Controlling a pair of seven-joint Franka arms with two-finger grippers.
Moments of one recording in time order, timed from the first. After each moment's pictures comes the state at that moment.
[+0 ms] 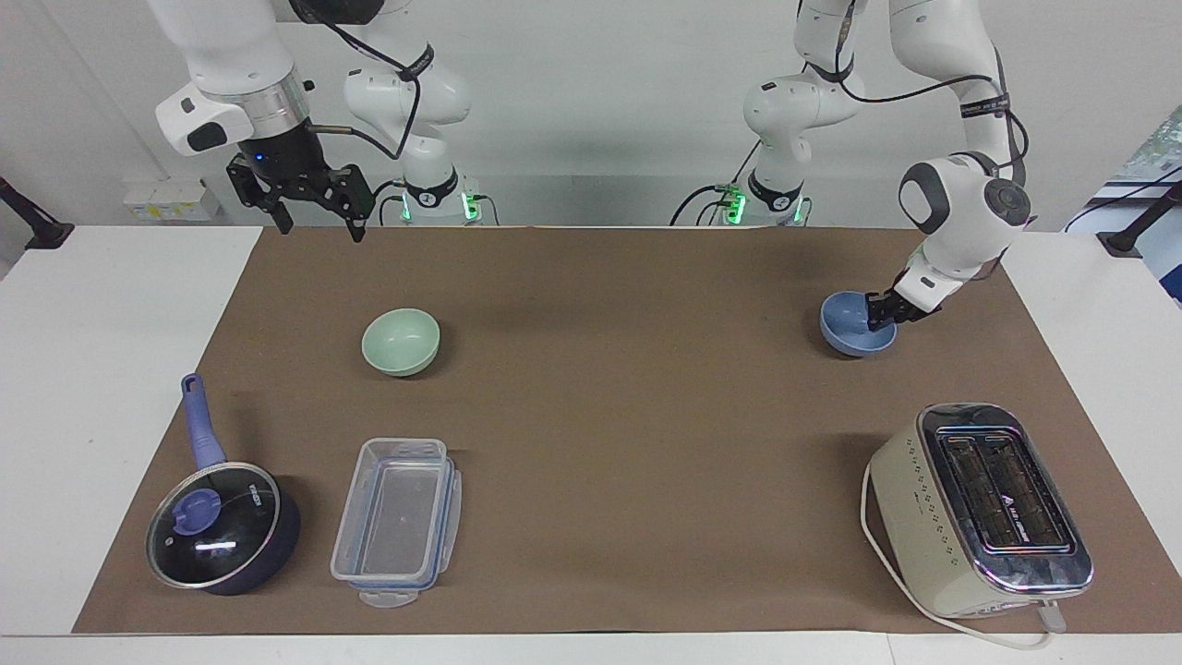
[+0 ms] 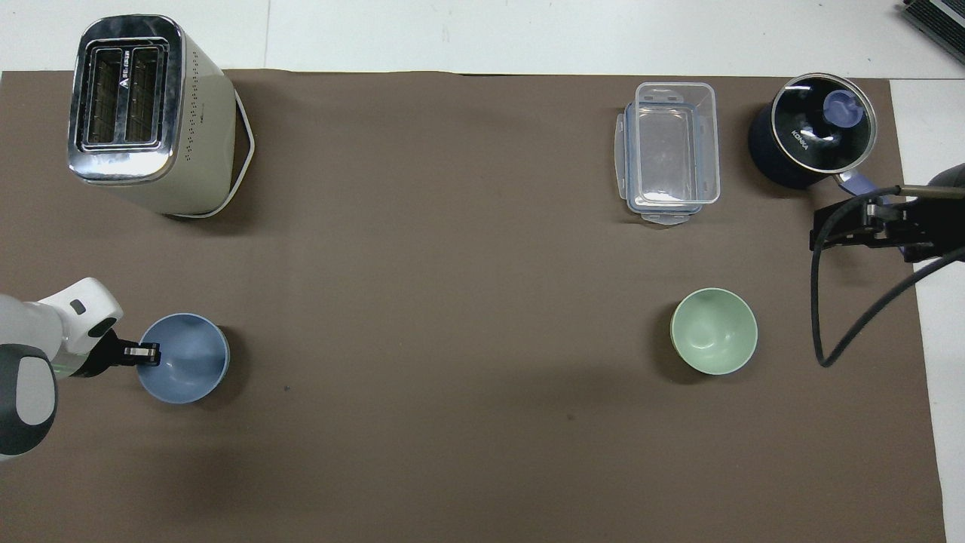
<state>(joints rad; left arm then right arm) 0.20 -0.05 -0.04 -2.39 -0.06 2.22 0.27 -0.05 0.02 0.11 -1.45 -0.03 1.47 0.20</state>
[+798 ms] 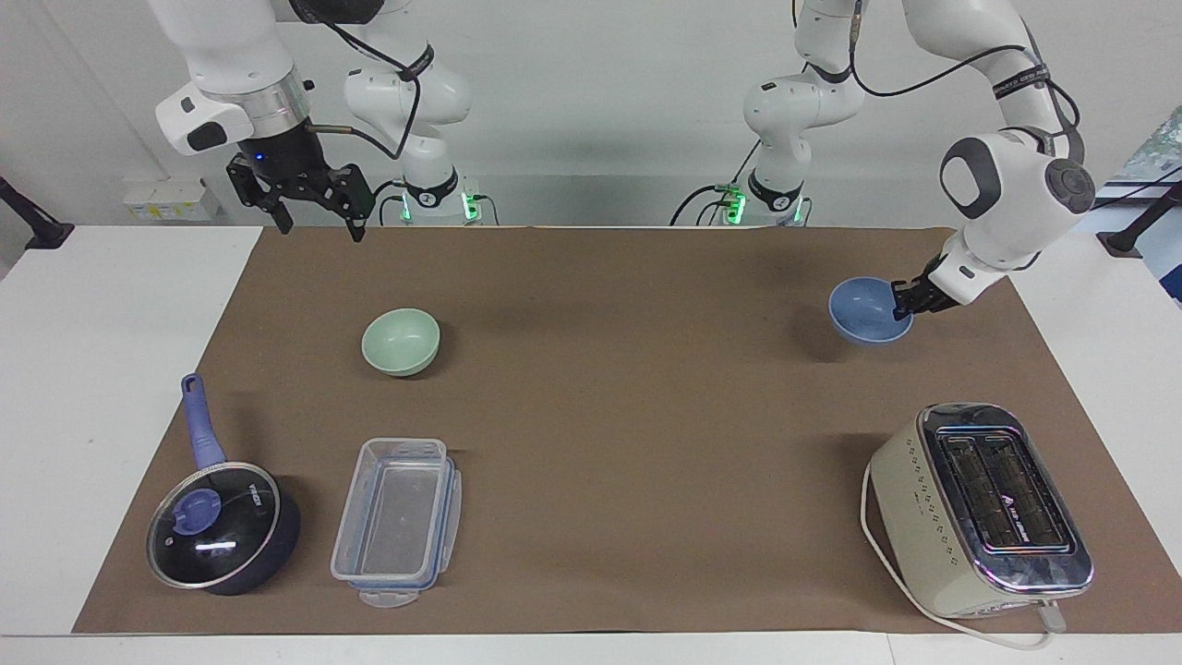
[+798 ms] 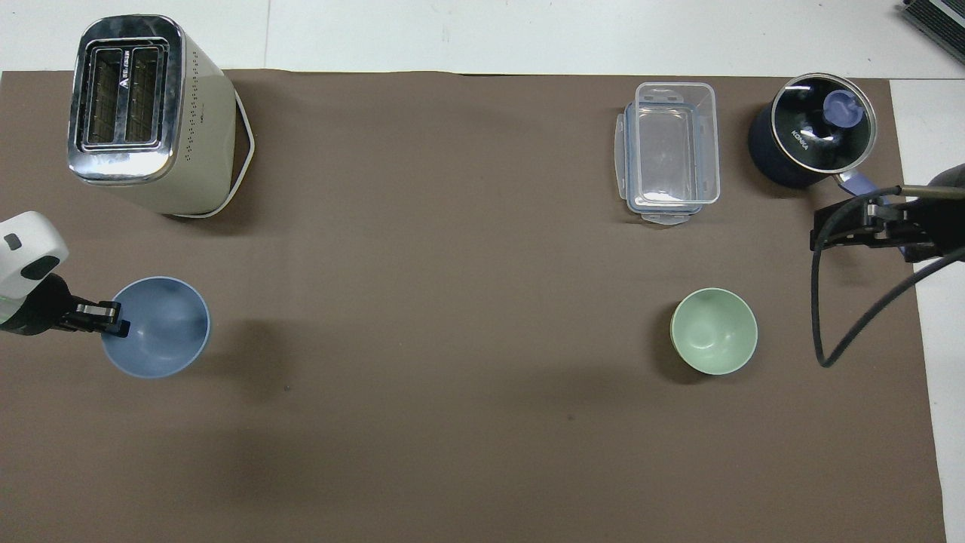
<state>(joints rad) 0.17 -0.03 -0.05 -2.04 -0.09 1.82 0.23 -0.05 0.02 0.11 -1.45 -0.03 1.47 0.20</state>
